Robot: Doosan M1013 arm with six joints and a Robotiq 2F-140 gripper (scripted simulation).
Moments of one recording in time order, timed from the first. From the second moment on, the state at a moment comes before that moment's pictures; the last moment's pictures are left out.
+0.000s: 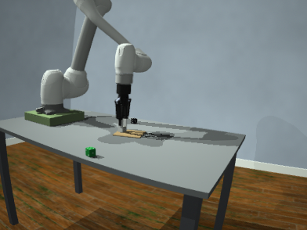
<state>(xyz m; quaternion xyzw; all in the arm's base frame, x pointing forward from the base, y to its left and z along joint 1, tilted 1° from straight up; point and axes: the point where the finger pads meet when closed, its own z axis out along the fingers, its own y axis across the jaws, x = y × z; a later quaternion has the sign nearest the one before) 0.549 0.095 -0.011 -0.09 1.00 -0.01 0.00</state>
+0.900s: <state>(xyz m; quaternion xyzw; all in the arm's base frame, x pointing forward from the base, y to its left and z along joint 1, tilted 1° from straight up) 0.549 0.095 -0.011 -0.09 1.00 -0.01 0.00</state>
